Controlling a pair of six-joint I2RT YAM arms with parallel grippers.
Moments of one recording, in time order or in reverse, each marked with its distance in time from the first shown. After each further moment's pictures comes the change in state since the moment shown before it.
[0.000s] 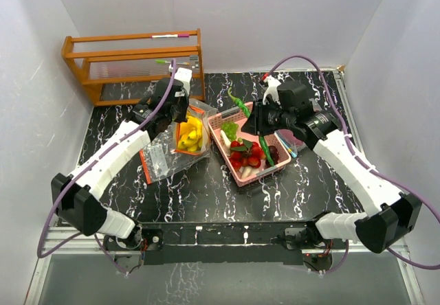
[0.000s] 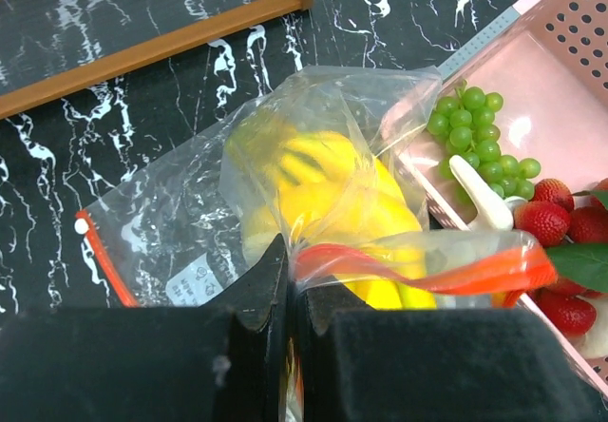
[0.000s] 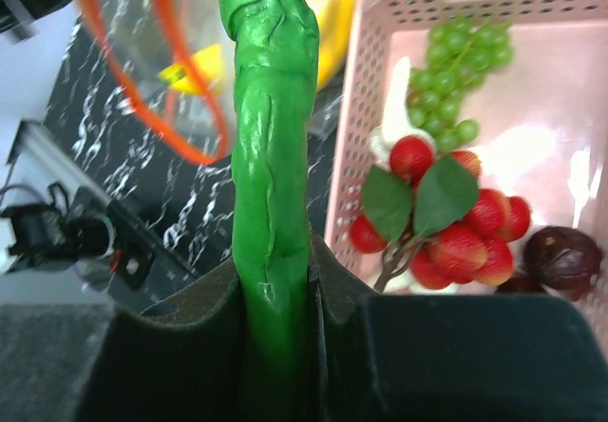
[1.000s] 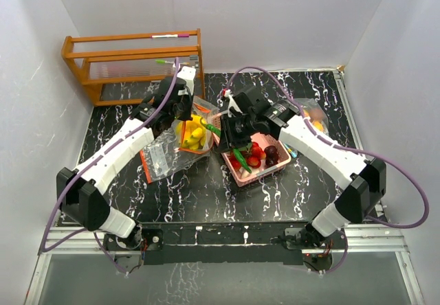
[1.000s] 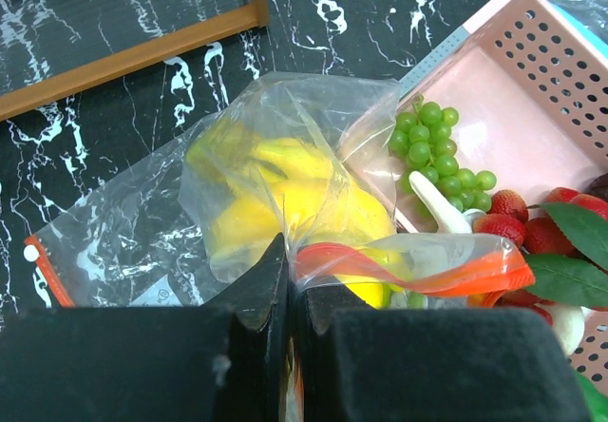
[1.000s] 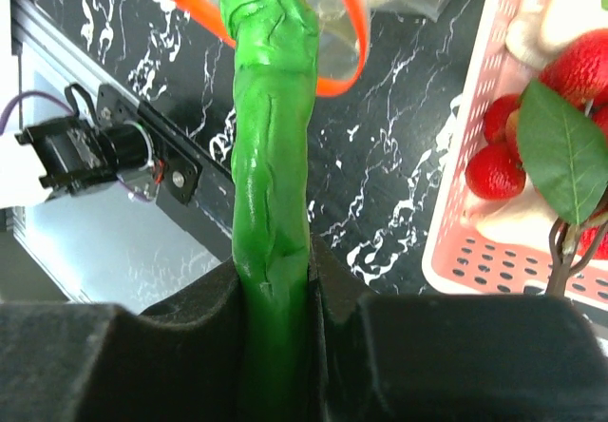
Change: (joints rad) left arm 0.000 0.066 0.009 0.072 0.076 -0.028; right arm 0.230 0.253 0.198 -0.252 -0.044 0.126
